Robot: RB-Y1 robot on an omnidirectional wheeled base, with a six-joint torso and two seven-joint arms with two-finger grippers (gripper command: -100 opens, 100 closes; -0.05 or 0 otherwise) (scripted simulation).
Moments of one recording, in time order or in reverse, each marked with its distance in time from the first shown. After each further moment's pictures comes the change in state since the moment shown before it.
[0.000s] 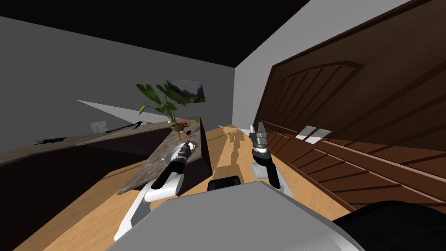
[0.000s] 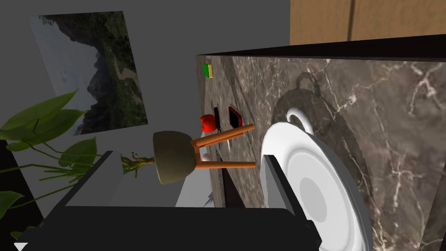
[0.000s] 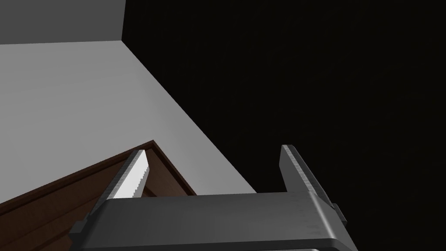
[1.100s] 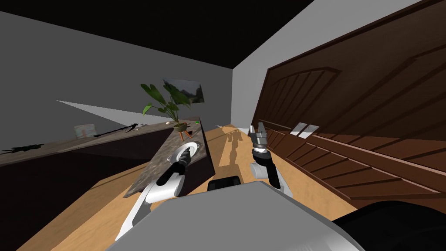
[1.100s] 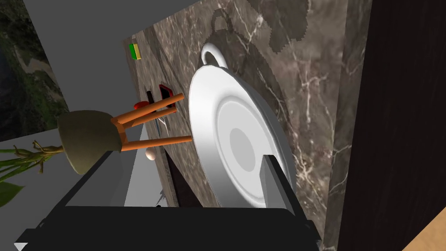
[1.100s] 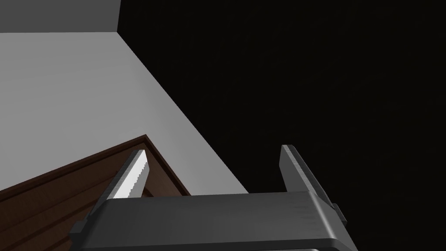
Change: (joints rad) left arm 0.020 -0.025 -0.007 0.010 -0.017 0.256 0.025; right arm 0.000 0.000 0.000 0.000 0.000 0.000 0.000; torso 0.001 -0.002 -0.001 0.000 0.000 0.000
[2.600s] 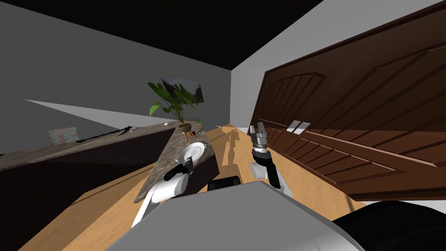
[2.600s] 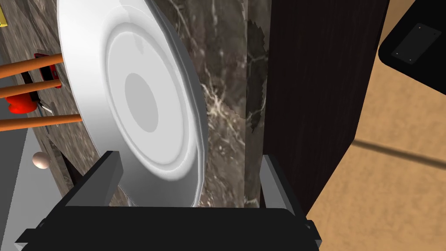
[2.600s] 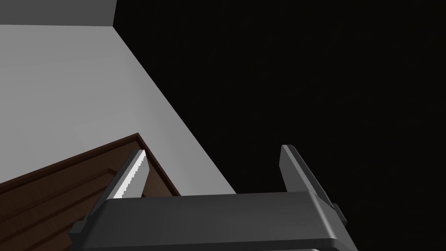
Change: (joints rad) left arm 0.016 -0.147 0.003 0.020 0.012 0.300 0.010; right arm 0.000 0.000 0.000 0.000 0.000 0.000 0.000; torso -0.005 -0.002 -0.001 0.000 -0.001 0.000
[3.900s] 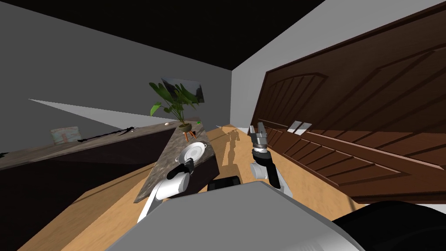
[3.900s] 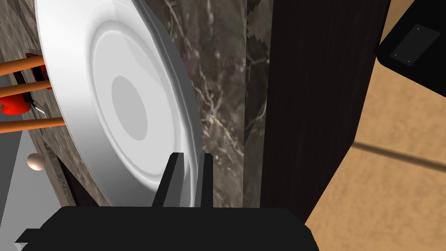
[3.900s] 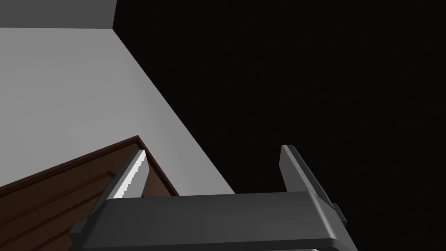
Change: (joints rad) left arm -0.018 0.000 0.010 0.064 0.006 -0.041 0.000; right arm 0.000 0.000 0.000 0.000 0.000 0.000 0.000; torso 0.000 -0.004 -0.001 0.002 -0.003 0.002
